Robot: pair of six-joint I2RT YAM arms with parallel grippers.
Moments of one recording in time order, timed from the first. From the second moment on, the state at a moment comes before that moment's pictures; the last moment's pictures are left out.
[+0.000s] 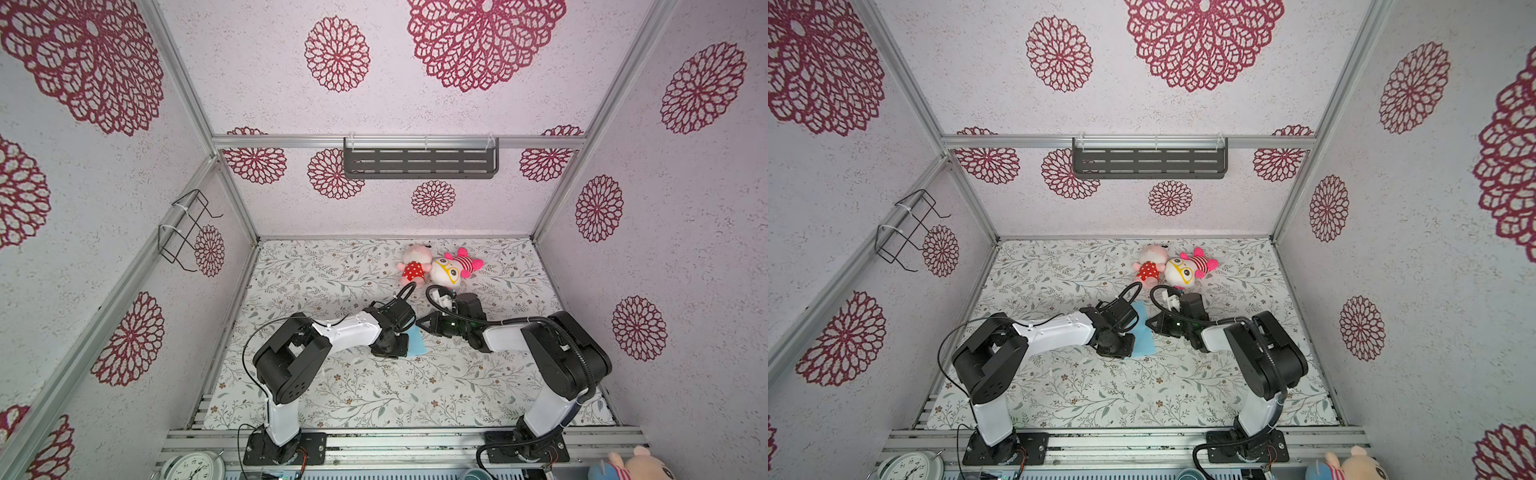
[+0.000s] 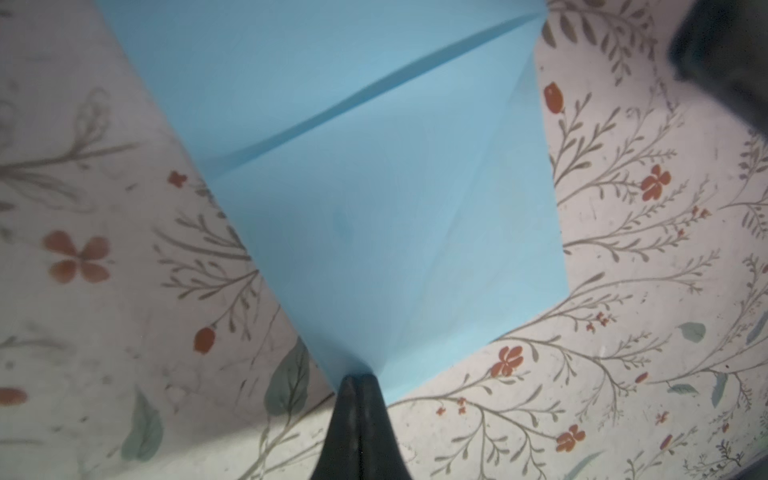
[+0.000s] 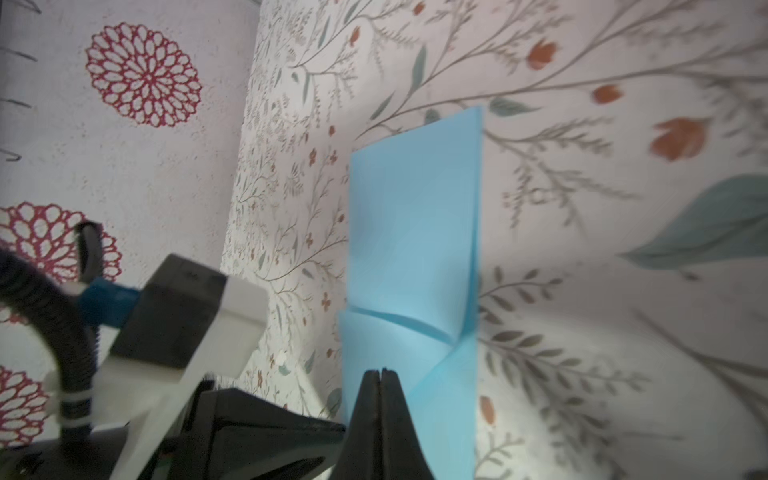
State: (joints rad) left arm -0.82 1.88 1.14 -0.56 0.10 -0.66; right arm 0.49 1.72 0.66 0.44 -0.60 0.71
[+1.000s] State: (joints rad) left arm -0.79 1.86 1.12 -0.53 0.15 -0.67; right arm 0.49 1.73 0.70 0.40 -0.58 0.68
